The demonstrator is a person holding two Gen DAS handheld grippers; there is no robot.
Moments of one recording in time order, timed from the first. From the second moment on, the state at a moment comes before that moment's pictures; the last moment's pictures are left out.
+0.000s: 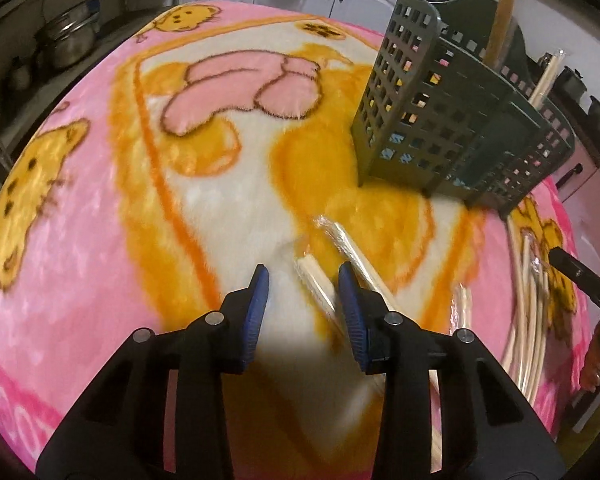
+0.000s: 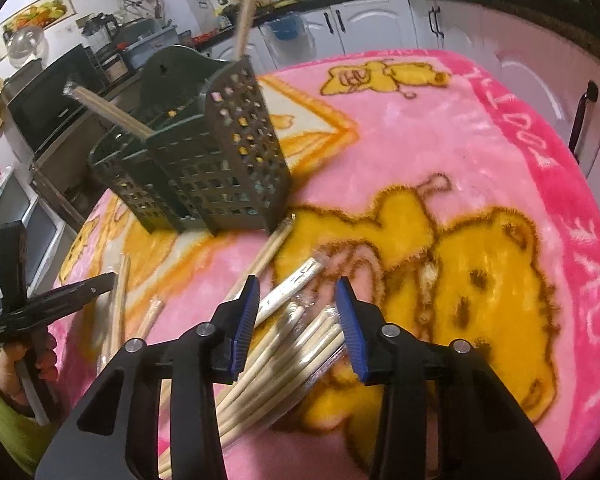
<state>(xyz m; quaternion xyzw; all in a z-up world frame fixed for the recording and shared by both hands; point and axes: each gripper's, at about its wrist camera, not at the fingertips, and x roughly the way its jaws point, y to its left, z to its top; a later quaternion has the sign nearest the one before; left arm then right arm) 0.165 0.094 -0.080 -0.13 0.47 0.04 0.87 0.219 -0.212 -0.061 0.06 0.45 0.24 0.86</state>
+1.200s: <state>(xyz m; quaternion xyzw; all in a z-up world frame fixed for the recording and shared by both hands) 0.158 0.114 -0.010 -0.14 0.38 0.03 0.91 0.211 -0.211 0.006 0.09 0.37 0.28 0.88</state>
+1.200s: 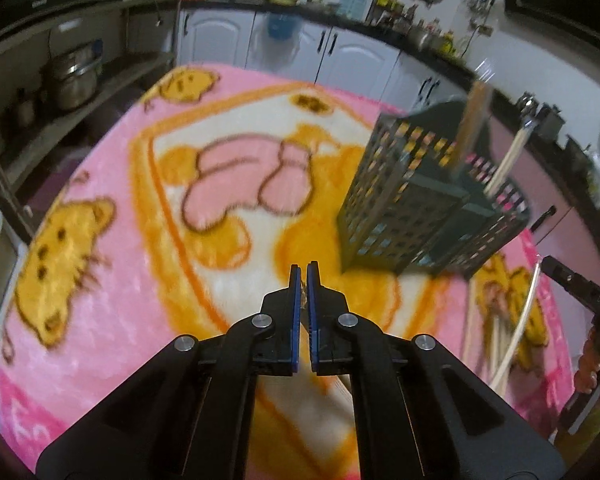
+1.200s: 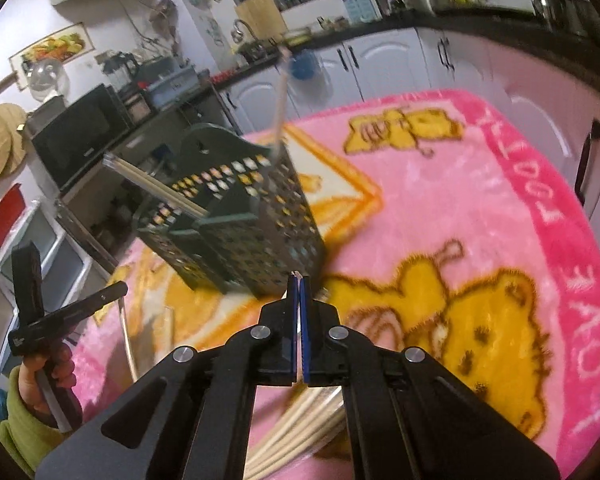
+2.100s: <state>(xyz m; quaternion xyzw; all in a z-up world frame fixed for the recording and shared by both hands) 0.152 0.048 0.114 -0.08 0.26 -0.07 0.96 0.144 -0.181 0.101 0.04 0.26 0.35 0.90</state>
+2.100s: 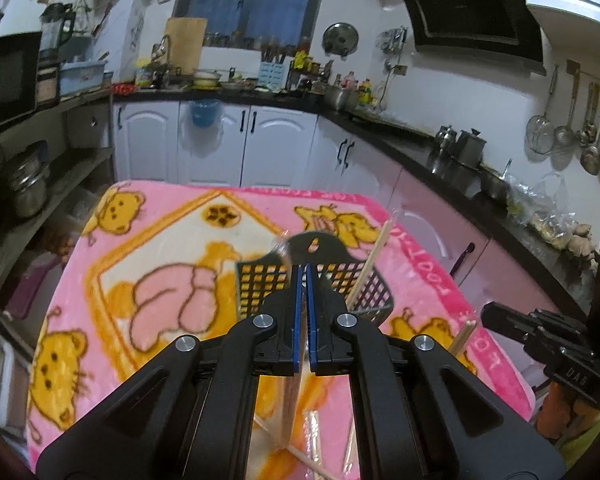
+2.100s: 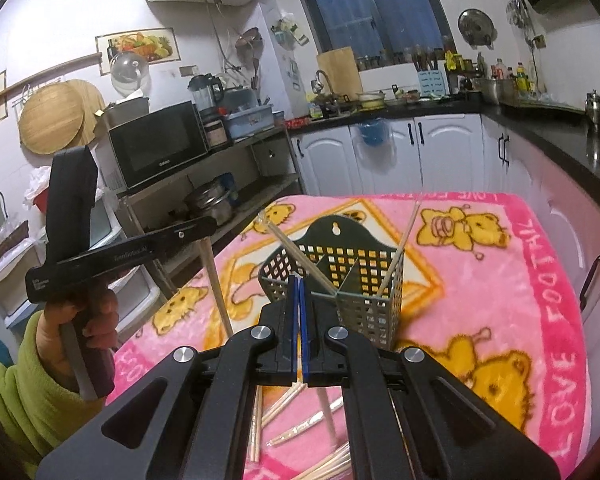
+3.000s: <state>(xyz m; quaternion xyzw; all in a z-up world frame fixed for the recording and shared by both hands) 0.193 0.039 0.191 -0.04 0.18 -0.04 0.98 0.159 -0.182 0.172 0.05 0.18 0.34 0.92</state>
